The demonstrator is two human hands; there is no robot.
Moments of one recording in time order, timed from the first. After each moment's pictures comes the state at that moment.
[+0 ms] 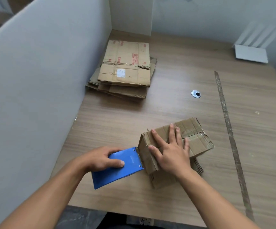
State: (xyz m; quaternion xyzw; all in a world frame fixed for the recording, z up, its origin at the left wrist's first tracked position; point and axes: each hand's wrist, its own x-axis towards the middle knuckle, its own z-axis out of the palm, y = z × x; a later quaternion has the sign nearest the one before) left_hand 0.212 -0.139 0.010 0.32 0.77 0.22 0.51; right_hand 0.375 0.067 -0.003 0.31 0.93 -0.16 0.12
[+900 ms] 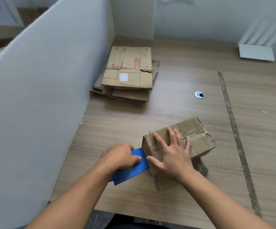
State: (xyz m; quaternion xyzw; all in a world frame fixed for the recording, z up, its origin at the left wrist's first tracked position) left_hand 0.244 -0.081 0.013 0.29 0.89 0.01 0.35; right_hand 0.382 0.066 -0.007 0.26 0.96 -0.12 0.05
